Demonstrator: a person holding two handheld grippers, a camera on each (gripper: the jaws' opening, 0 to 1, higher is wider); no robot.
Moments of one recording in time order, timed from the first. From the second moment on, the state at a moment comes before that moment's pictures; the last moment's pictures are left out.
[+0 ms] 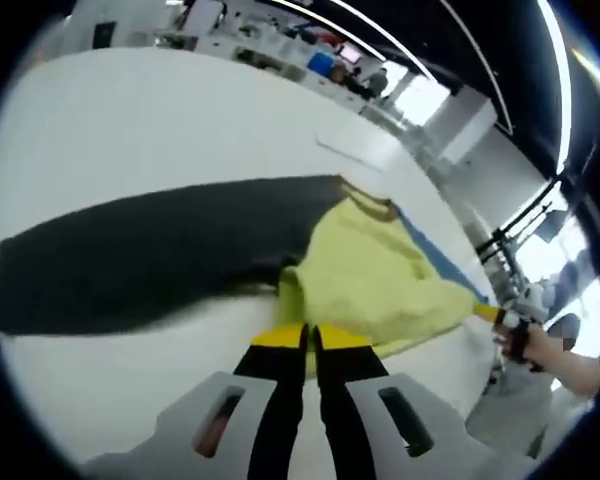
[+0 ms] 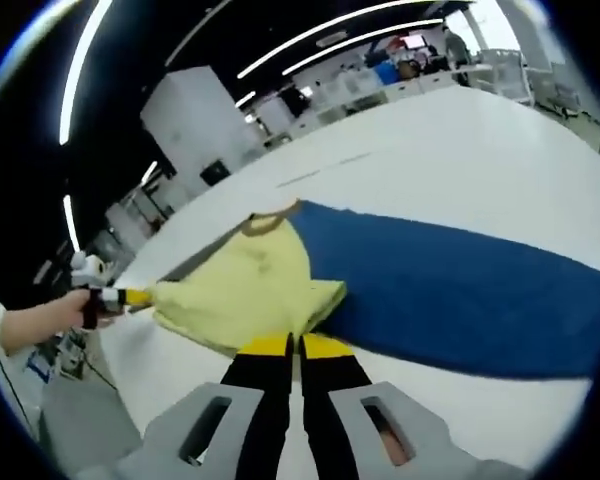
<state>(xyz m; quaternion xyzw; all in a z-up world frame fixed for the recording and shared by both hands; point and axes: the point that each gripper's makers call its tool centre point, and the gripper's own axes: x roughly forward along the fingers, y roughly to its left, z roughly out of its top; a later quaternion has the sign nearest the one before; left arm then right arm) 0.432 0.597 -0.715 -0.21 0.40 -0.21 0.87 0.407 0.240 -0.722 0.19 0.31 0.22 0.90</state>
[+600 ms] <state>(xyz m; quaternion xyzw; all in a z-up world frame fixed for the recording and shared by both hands) 0.450 0.594 -0.613 -0.26 0.29 -0.23 0.89 0.437 0.234 -0.616 0.19 0.21 0.24 0.93</state>
